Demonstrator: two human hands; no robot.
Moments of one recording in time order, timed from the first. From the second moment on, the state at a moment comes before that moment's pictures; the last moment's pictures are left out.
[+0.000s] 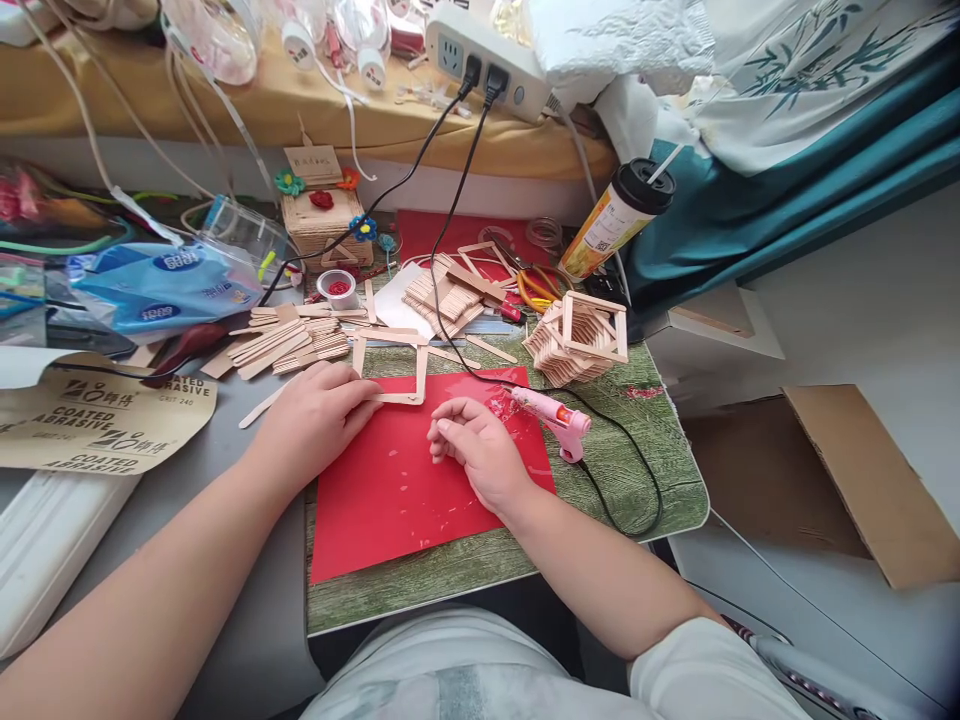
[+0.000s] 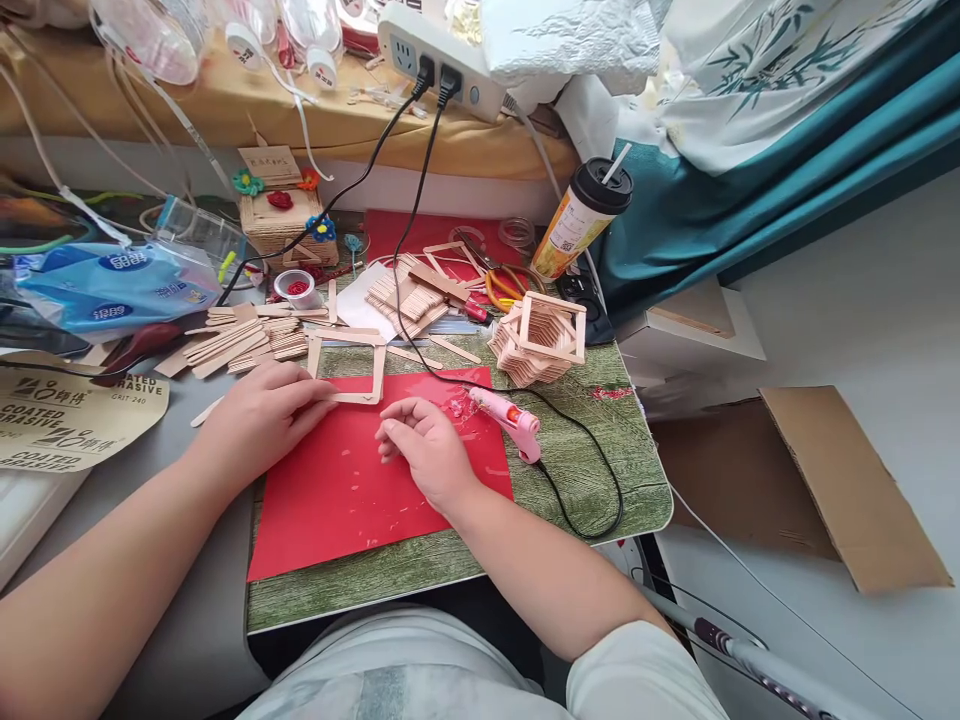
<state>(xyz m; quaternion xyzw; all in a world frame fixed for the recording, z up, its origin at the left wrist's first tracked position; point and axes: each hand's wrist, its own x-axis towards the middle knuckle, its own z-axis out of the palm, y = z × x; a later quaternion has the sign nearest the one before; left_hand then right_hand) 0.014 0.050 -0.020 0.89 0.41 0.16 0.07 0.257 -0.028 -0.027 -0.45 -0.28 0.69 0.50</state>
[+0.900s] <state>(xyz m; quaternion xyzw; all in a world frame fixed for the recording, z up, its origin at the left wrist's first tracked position) 0.012 0.051 -0.025 0.89 0.42 0.15 0.12 0.452 0.051 0.073 -0.58 -0.81 0.06 0.02</state>
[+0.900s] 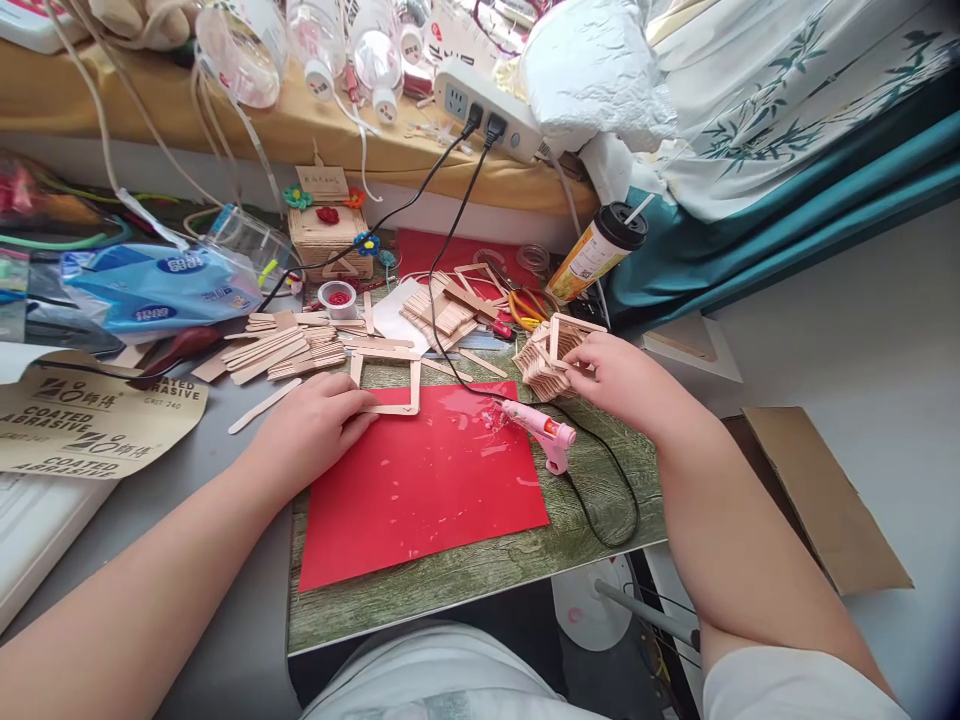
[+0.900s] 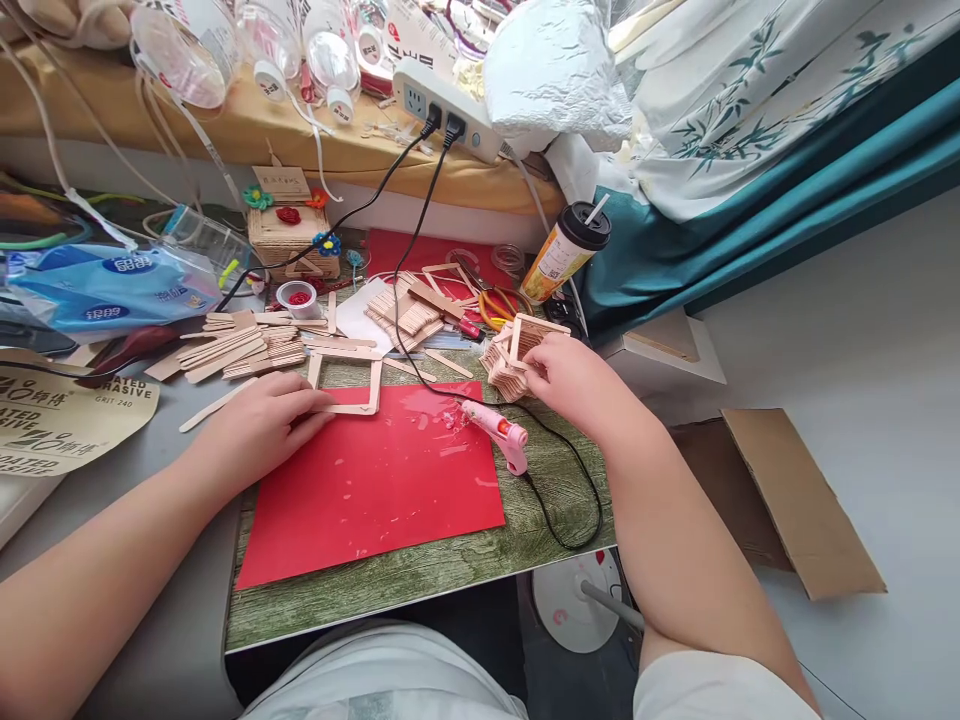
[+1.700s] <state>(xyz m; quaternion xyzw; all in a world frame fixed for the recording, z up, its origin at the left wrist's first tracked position) 0.013 0.048 -0.021 0.89 0.42 0.16 0.11 0.385 0.007 0.115 -0.54 -0.59 0.41 0.44</state>
